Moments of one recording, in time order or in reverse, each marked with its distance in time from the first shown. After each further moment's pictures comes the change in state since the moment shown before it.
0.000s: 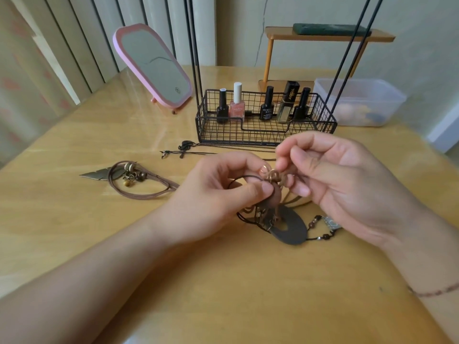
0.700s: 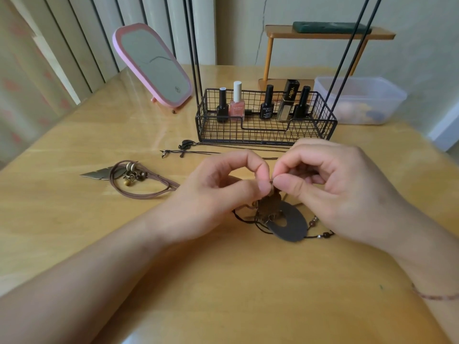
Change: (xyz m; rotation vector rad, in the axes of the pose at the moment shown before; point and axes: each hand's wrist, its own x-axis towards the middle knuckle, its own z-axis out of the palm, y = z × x) left_hand -0.002 -0.004 -0.010 0.034 -0.061 -0.046; right_hand -0.003 0.004 -0.004 -0.870 -0.035 -0.377
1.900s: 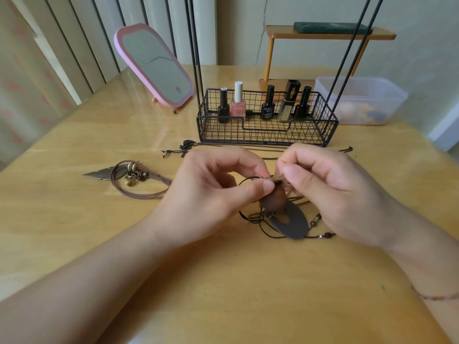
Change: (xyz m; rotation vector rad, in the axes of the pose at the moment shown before) left_hand -0.002 0.001 0.002 0.198 0.204 0.190; right_hand -0.001 0.004 0.002 0.112 -0.111 0.063
